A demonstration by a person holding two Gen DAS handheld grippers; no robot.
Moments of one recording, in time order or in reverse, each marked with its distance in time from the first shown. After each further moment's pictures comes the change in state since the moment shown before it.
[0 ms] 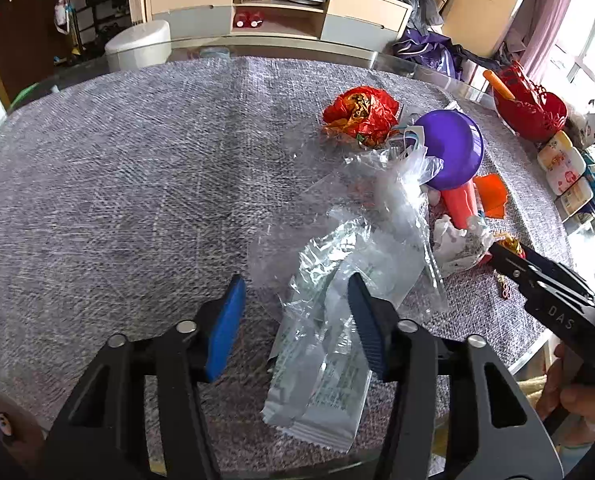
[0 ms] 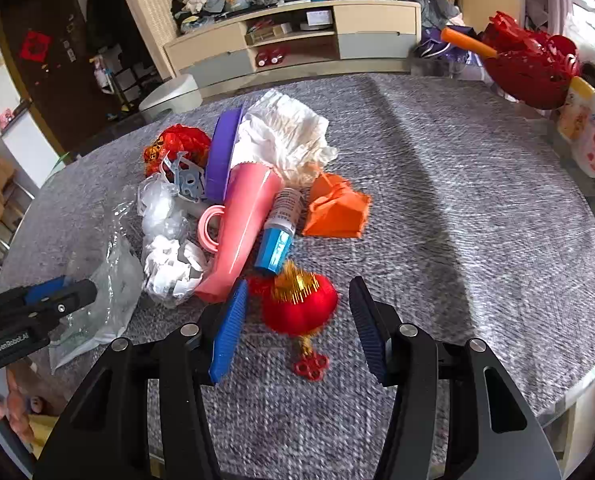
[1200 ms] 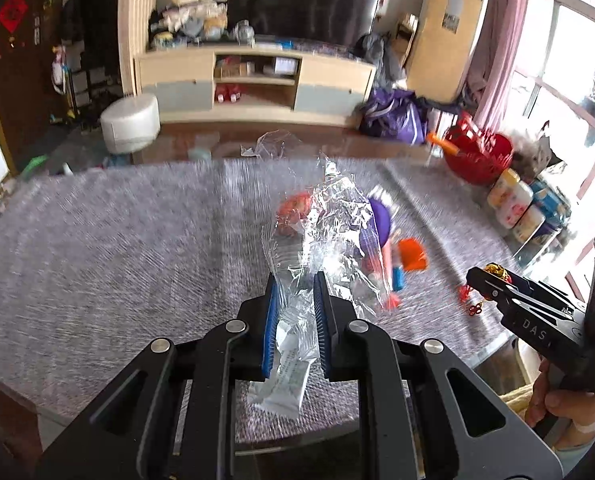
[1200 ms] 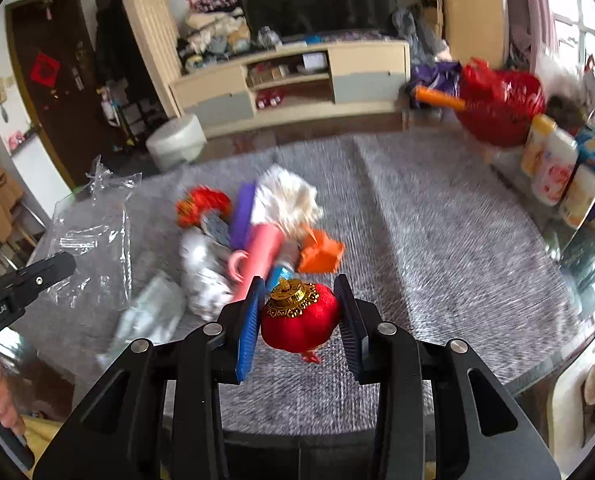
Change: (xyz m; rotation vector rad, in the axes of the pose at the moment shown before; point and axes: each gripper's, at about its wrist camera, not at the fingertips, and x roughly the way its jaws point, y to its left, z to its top) left arm -0.116 -0.035 0.006 0.076 -0.271 -0.032; right arm -0.105 0.004 0.002 -0.006 -0.182 -0.008
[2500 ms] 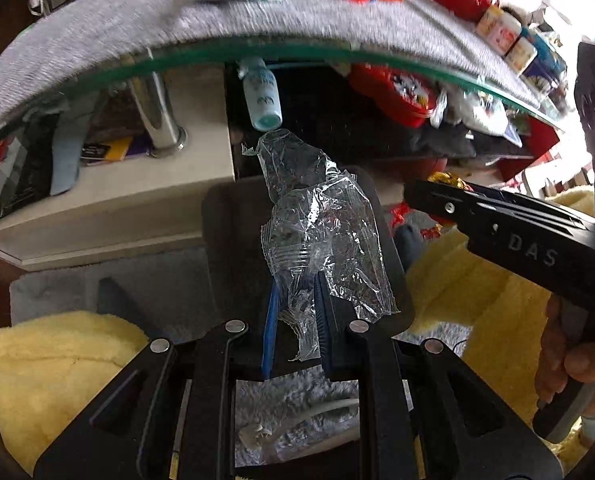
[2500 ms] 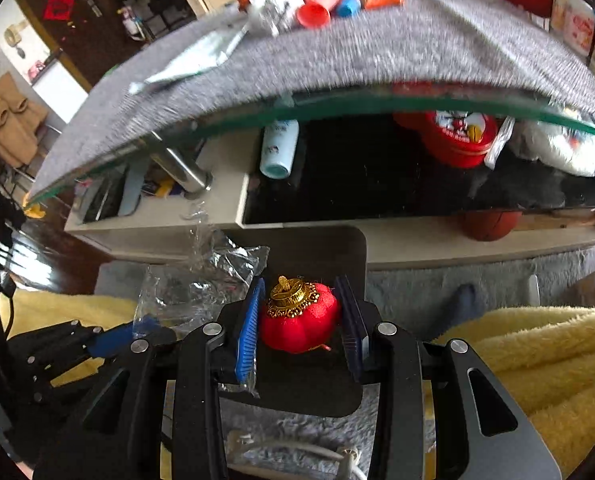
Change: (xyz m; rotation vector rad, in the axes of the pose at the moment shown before) left arm 0.019 -0.023 -0.246 0.007 0.439 -0.042; right arm 0.027 0.035 -0.189 -0.003 0.393 0.110
